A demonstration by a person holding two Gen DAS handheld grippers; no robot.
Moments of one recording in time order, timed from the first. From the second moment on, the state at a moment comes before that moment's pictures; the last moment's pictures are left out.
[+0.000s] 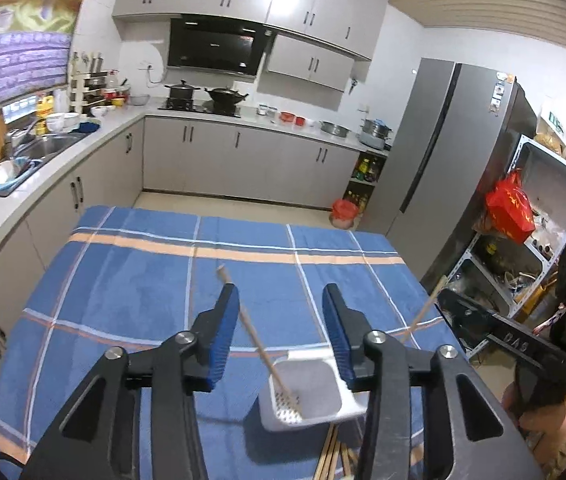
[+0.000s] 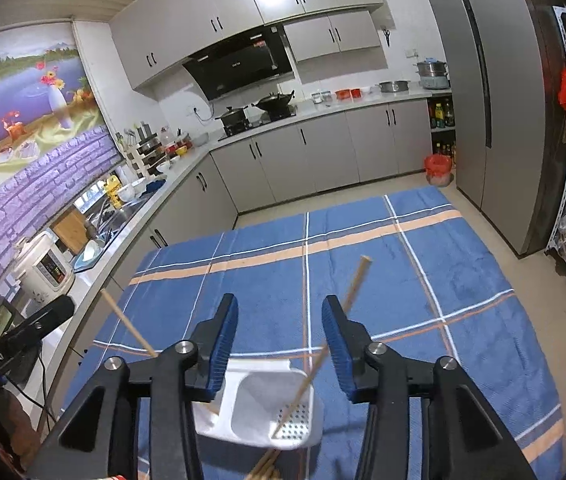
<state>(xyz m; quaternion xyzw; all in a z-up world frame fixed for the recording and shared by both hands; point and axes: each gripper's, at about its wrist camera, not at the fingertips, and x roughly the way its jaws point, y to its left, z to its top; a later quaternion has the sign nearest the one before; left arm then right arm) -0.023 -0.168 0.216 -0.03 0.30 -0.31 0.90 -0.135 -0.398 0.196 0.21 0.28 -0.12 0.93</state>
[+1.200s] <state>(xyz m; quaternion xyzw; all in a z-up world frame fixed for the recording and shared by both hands) -0.145 -0.165 0.025 0.10 0.50 -0.37 0.78 -0.271 -0.307 0.038 0.13 0.51 -0.05 0.85</state>
